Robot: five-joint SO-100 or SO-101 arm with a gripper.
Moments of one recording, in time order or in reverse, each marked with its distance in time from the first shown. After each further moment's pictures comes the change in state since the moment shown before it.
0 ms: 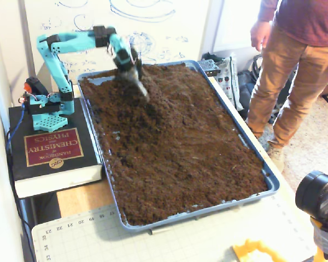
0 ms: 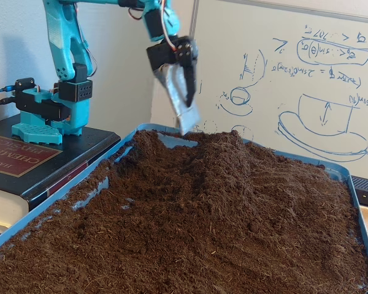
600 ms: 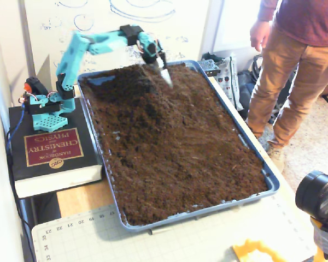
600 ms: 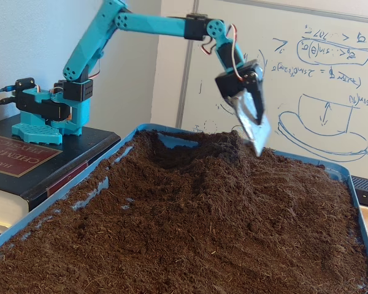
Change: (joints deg) arm -9.9 -49.7 -46.6 -10.1 18.4
